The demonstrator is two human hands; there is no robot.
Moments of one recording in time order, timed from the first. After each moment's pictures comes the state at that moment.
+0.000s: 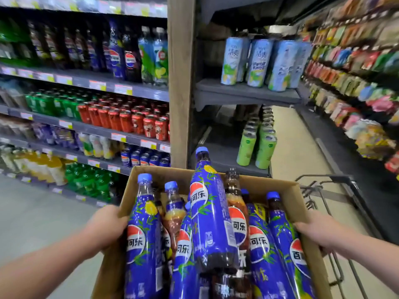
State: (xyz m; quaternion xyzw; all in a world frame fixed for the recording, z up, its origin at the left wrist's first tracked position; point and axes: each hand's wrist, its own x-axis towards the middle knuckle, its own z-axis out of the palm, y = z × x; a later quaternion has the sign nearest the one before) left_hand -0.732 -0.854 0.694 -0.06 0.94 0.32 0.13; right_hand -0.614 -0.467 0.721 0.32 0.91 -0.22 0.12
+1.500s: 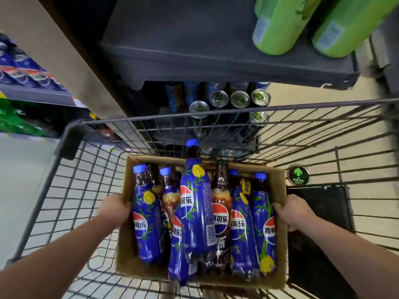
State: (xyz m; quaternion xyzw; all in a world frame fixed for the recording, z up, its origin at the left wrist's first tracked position) left_hand -0.957 -0.720 0.322 -0.06 0.93 0.11 0.35; right_hand -0.775 -0.357 0.342 0.46 0.78 -0.24 0.34
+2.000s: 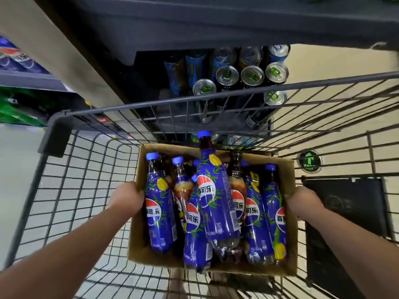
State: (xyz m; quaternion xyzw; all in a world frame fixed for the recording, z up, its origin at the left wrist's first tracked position) left_hand -0.961 -0.699 0.289 -0.02 0.94 0.04 0.35; right_hand -0.771 -0.350 0.277 0.53 0.75 -0.22 0.33
